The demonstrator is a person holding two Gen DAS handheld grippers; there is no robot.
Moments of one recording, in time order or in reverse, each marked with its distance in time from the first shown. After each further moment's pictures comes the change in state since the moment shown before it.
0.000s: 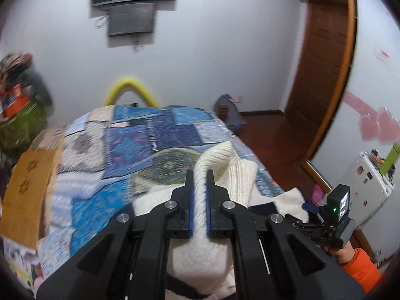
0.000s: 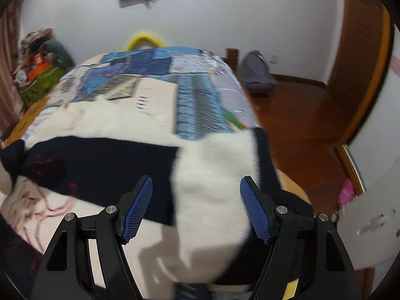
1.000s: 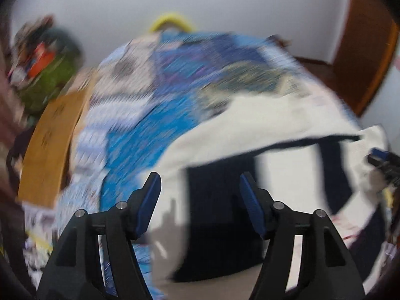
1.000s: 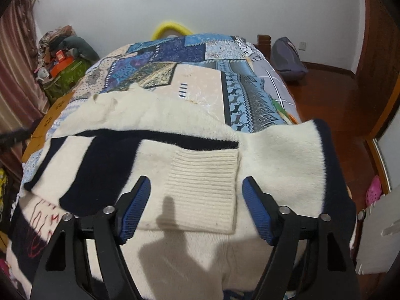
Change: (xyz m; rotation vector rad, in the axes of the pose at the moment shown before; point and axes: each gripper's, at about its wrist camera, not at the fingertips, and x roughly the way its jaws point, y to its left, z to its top) left arm 0.072 0.140 -0.125 -0.079 0.349 0.264; right arm 0.026 0.033 0.005 -0.008 0.075 0.201
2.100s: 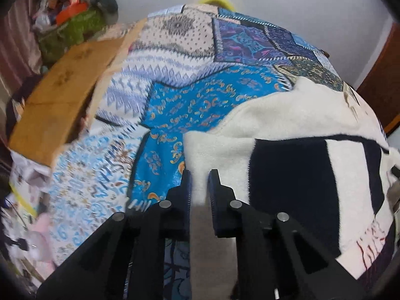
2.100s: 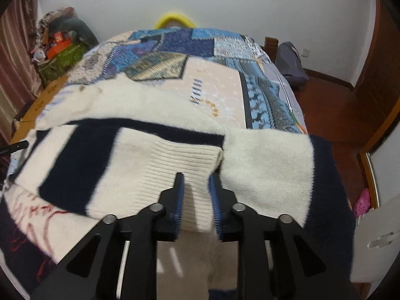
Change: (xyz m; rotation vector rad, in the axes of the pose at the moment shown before) left arm 0.039 0.095 -0.039 -0.194 0.027 0.018; right arm 0.005 0.029 0.010 -0.094 0.026 -0.056
